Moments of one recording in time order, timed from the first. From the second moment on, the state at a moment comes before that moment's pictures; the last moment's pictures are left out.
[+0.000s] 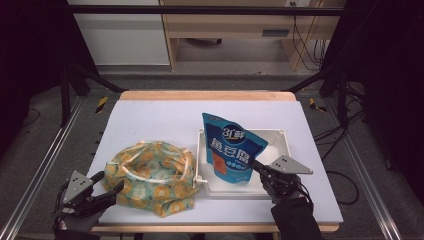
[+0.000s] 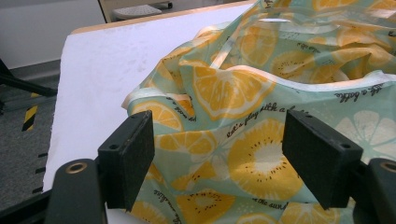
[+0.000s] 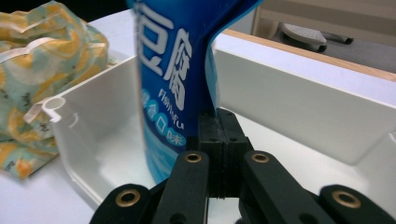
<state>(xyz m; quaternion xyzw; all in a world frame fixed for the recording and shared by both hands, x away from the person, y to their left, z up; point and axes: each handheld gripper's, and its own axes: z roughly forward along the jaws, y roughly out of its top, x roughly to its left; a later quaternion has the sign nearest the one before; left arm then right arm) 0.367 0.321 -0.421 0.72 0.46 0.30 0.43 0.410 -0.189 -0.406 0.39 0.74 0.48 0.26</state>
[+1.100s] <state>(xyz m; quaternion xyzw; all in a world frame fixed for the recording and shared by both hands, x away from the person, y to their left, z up) 0.368 0.320 -0.421 0.72 0.46 0.29 0.43 0.436 -0.194 -0.412 0.43 0.71 0.48 0.30</state>
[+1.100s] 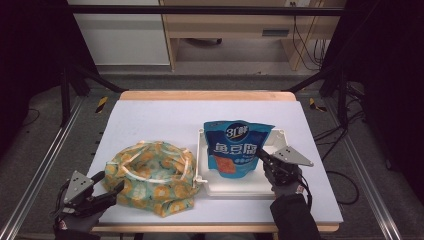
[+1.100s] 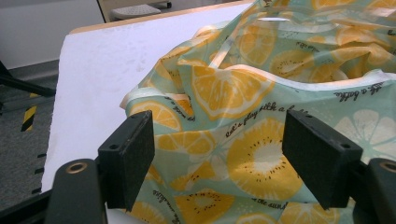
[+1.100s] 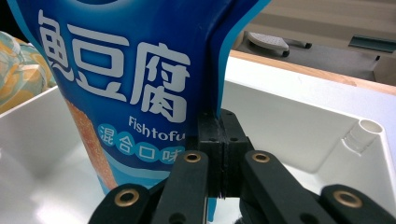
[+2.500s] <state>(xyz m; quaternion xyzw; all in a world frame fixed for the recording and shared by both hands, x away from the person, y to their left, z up) 0.366 0.326 -0.420 0.71 0.45 0.30 0.44 0.395 -0.274 -0.402 0.48 0.66 0.45 0.35</state>
